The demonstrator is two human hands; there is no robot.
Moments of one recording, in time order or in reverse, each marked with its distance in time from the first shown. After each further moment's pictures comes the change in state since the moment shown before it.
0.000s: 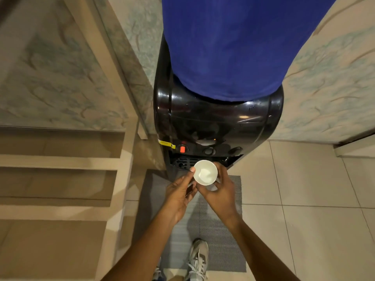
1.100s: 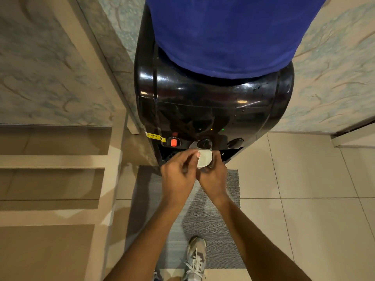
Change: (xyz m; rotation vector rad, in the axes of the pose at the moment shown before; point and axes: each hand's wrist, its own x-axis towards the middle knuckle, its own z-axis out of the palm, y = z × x) left_hand 0.012 0.016 0.027 0.794 0.083 1.033; right_hand 0.045 0.043 0.029 0.047 0.108 0.136
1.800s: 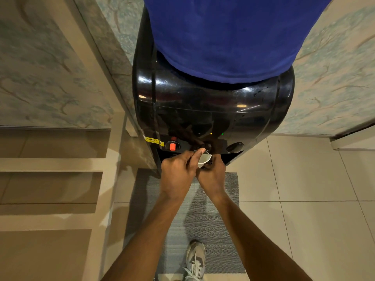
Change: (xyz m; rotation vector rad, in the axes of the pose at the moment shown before) left_hand 0.022 0.012 0.003 0.236 -0.002 0.180; right_hand 0.017 -0.002 0.004 0.035 -0.002 -0.003
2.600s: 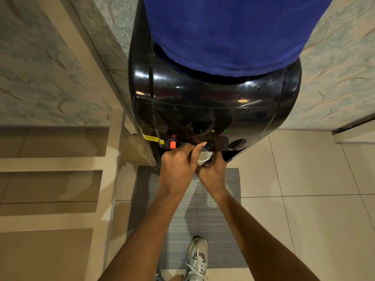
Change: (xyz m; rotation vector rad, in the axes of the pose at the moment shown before) left_hand 0.015 0.001 -0.003 0.109 -0.014 0.065; right_hand 0.007 0.012 0.005 -0.013 -0.001 -0.065
